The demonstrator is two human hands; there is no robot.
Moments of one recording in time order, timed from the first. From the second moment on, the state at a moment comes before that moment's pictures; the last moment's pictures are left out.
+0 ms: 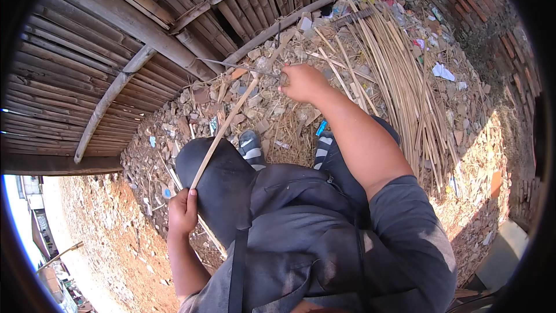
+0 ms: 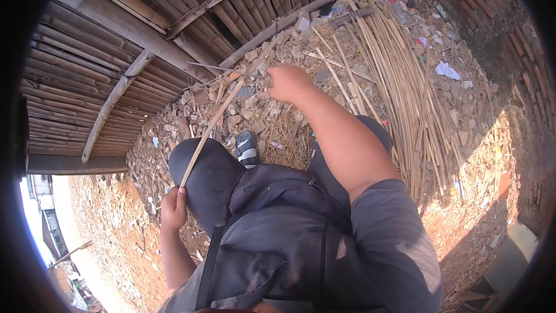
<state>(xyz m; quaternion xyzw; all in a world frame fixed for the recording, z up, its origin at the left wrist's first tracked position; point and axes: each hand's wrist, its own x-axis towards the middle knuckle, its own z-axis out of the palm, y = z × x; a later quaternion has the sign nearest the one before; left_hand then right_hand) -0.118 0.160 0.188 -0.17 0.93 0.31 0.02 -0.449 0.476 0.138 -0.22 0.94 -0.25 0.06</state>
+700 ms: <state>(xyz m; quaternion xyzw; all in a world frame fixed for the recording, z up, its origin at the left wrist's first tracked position) -0.121 0.165 0.192 -0.18 0.93 0.31 0.01 -0.449 0.473 0.144 -0.23 0.94 -0.24 0.02</state>
